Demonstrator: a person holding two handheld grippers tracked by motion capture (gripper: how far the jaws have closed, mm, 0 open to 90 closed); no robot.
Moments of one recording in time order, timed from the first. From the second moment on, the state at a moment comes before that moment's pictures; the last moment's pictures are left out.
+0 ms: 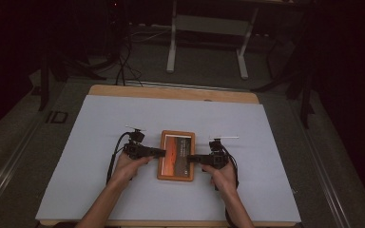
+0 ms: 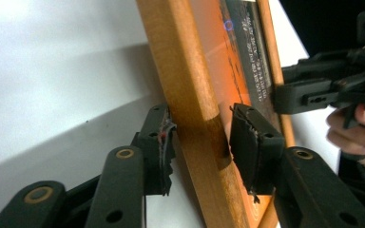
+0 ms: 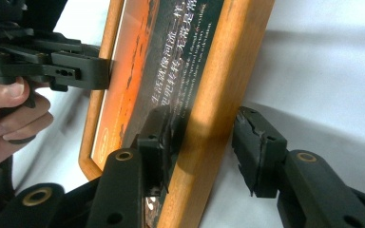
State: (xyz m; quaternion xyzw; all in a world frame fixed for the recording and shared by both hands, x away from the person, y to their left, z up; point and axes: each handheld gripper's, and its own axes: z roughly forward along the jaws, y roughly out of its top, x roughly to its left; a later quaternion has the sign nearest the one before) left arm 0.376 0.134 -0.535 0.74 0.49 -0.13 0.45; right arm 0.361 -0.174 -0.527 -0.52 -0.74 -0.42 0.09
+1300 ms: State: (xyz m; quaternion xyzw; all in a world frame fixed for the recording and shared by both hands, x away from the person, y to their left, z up) left arm 0.343 0.140 -0.497 0.74 0.46 0.04 0.49; right arm 0.341 -0.180 -0.484 -0.43 -0.79 -0.42 -0.13
